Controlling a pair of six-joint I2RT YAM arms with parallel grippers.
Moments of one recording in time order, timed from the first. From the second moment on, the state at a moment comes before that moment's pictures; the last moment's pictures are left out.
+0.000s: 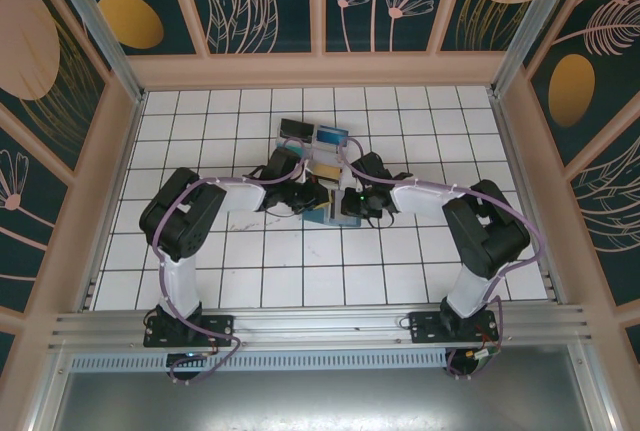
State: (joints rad) left arm -0.57 1.95 1.00 0.15 0.63 -0.92; right arm 0.60 1.73 0.92 -0.29 -0.20 0.63
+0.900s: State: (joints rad) left arm -0.46 1.60 0.96 -0.05 0.55 -0.79; right arm 0.44 1.47 0.82 -0.03 -0.47 0.68
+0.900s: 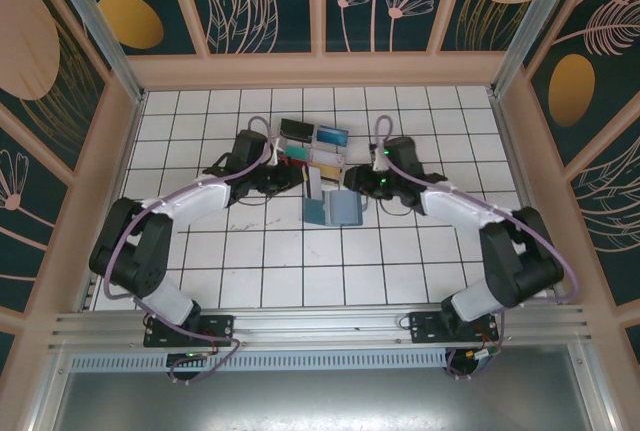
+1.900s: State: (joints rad) left arm -0.46 1.51 0.90 0.53 0.55 -1.27; right arm 0.41 1.59 0.84 0.82 -0.87 1.27
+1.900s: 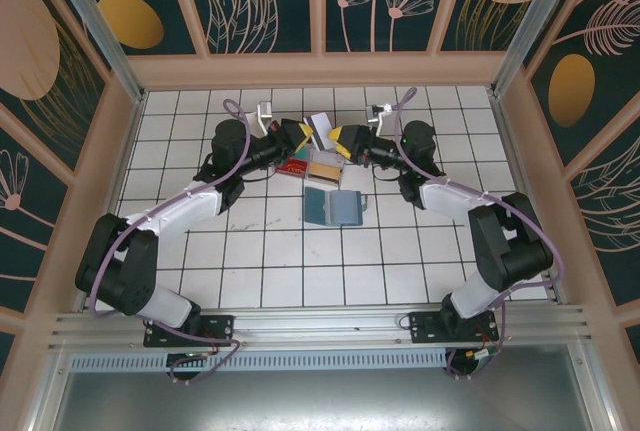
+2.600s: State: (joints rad) left arm -0.35 1.40 0.86 -0.03 0.22 -1.00; right arm 0.44 1.72 1.36 -0.15 -0.53 0.14
